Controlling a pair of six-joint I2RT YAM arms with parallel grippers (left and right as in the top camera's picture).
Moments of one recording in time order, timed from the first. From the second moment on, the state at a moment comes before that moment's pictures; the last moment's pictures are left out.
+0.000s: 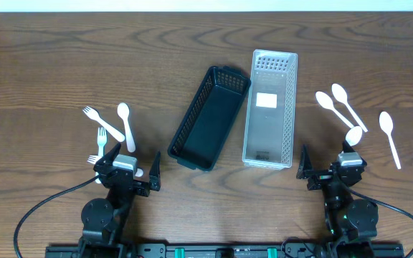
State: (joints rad) left arm -0.14 0.01 0.06 -0.19 0.11 0.01; right arm 0.11 0.01 0.01 -0.07 0.02 0.04
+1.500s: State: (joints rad) left arm -0.14 1.42 1.31 -1.06 0.12 -0.22; right arm 0.11 1.30 1.11 -0.72 -0.10 -0.06
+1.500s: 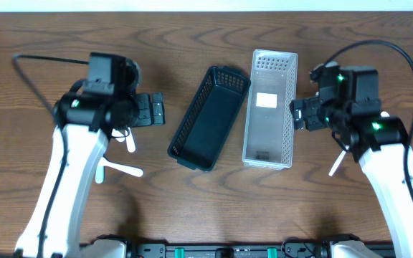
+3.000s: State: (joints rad) left arm -0.24 1.77 1.32 -1.16 0.29 0.04; right arm -0.01 1.66 1.12 -0.80 -0.39 -0.05
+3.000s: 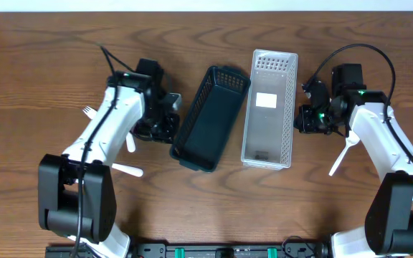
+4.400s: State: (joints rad) left arm -0.43 1.77 1.32 -1.16 0.31 0.04; right arm 0.06 1.66 1.12 -0.78 -0.39 -0.16
